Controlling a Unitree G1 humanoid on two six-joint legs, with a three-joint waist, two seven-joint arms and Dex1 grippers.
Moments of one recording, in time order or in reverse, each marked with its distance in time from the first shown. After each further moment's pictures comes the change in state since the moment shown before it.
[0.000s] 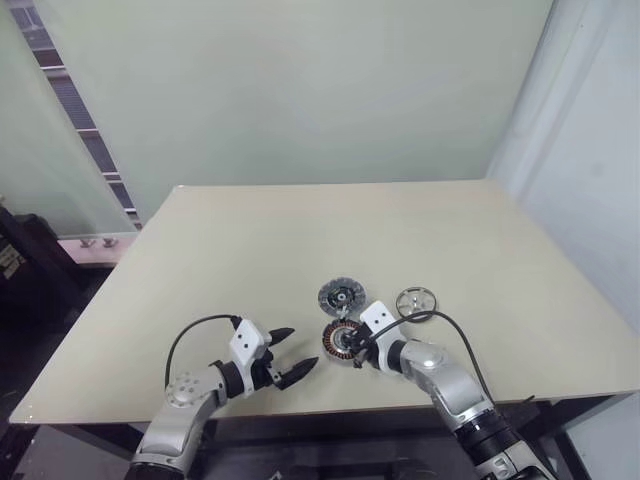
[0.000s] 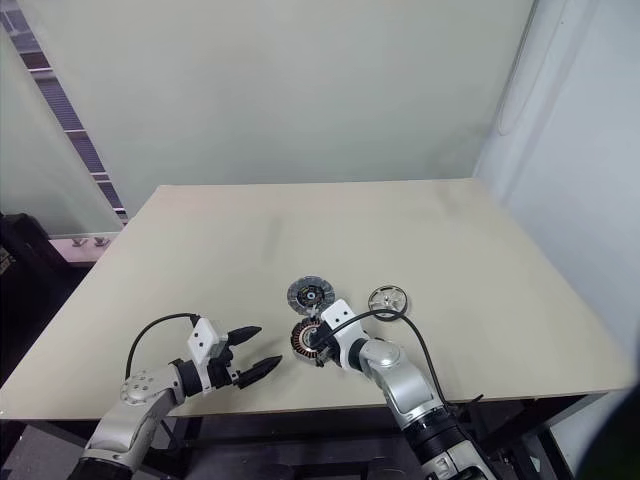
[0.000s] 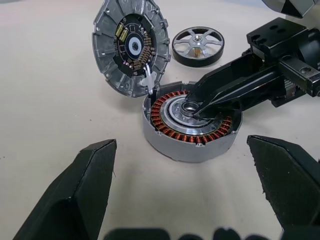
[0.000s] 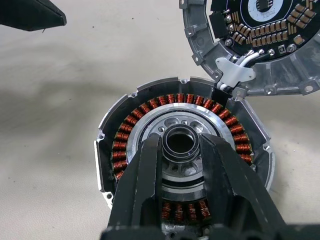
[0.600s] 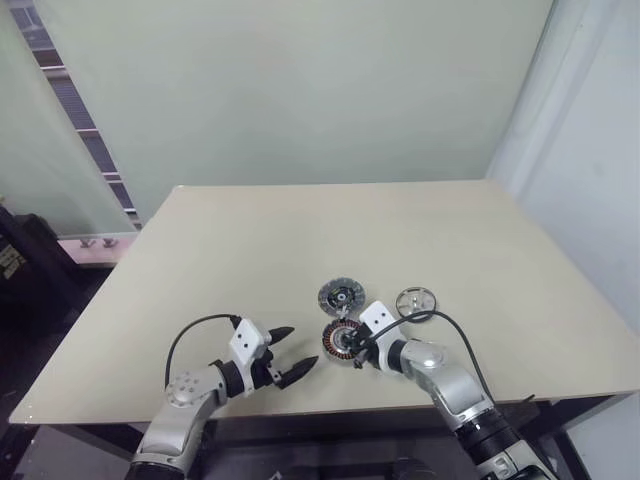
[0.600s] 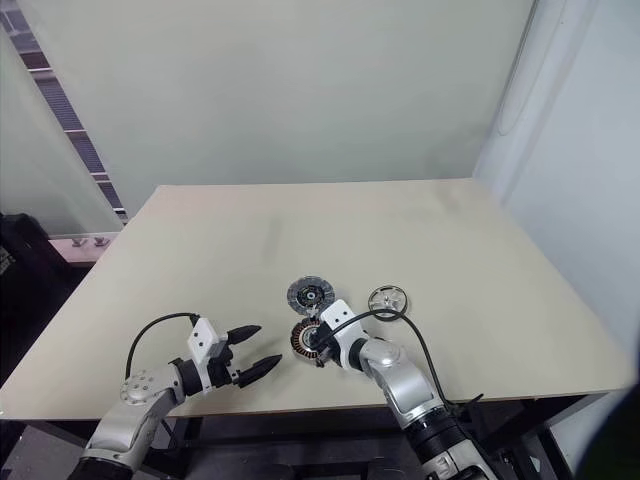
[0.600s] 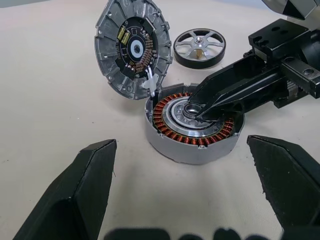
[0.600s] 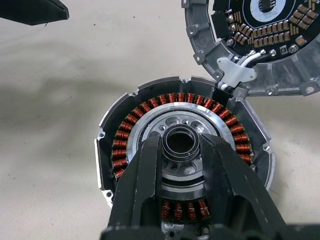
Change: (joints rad) left arm -0.001 -0.001 0.000 0.003 0.001 -0.009 0.006; right arm -0.003 0.000 0.004 0.001 -0.011 -0.002 0.005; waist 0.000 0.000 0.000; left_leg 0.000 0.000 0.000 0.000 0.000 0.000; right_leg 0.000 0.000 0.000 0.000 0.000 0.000
